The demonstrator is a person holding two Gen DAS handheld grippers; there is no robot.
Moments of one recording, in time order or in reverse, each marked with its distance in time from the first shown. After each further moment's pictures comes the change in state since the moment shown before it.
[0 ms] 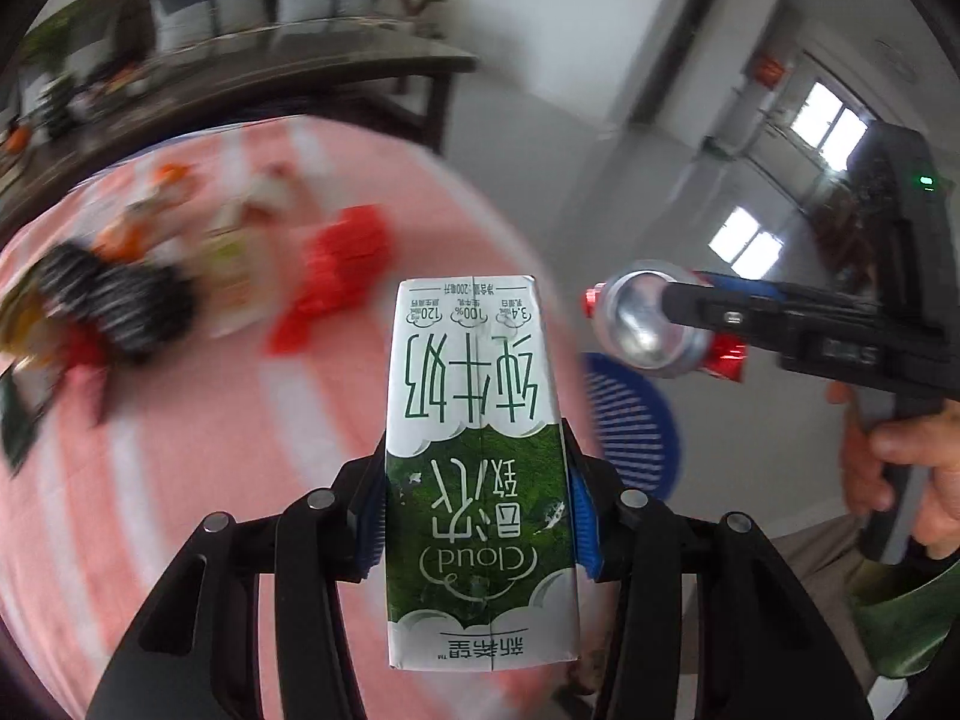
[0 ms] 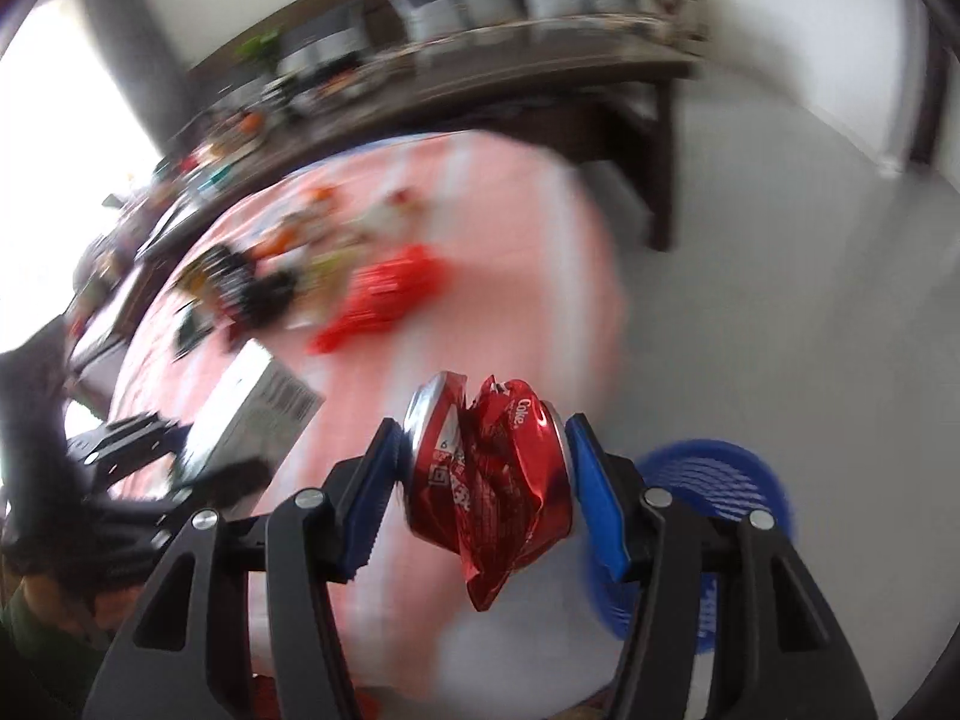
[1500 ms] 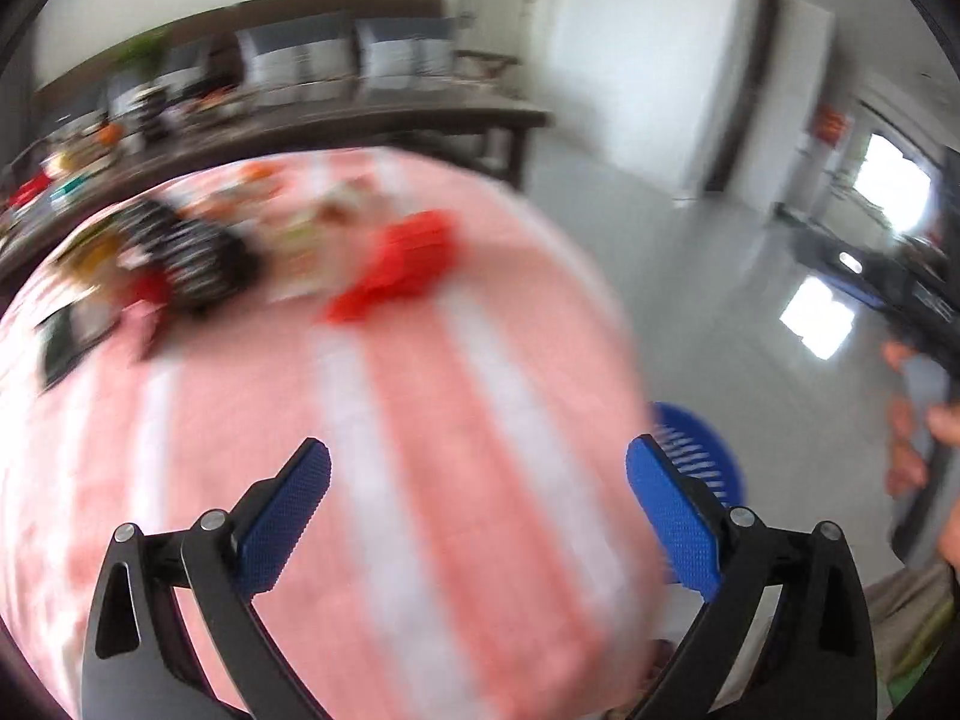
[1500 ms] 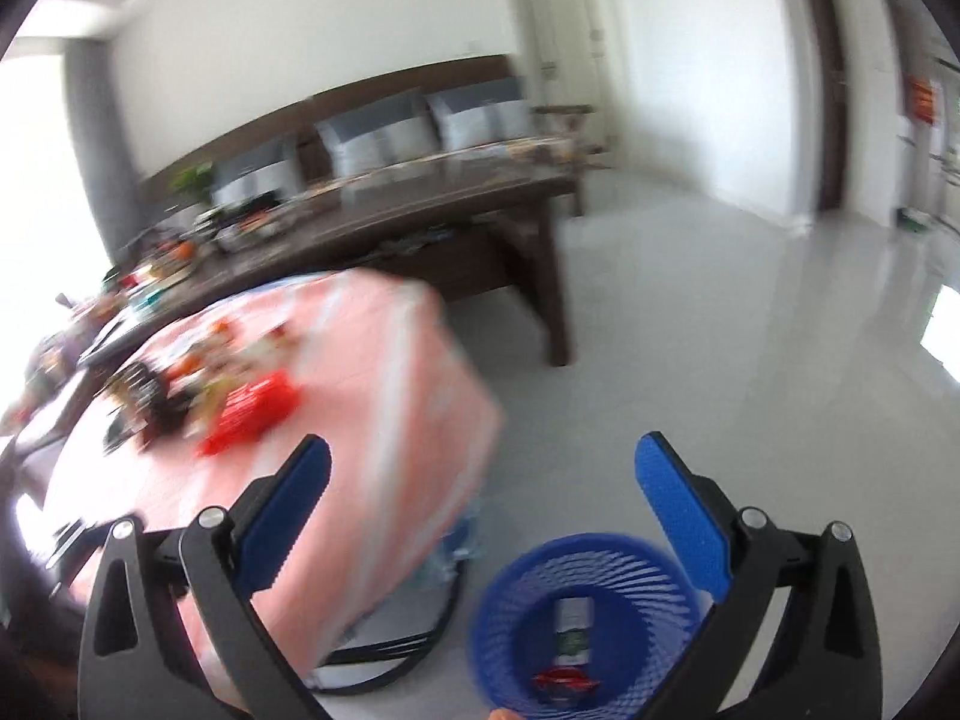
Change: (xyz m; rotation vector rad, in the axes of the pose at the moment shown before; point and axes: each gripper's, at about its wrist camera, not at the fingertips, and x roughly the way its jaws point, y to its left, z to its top) left arm -0.041 -0.015 -0.050 -0.112 -0.191 0.251; right arm -0.028 -0.026 -0.031 -0.013 -0.332 -0.051
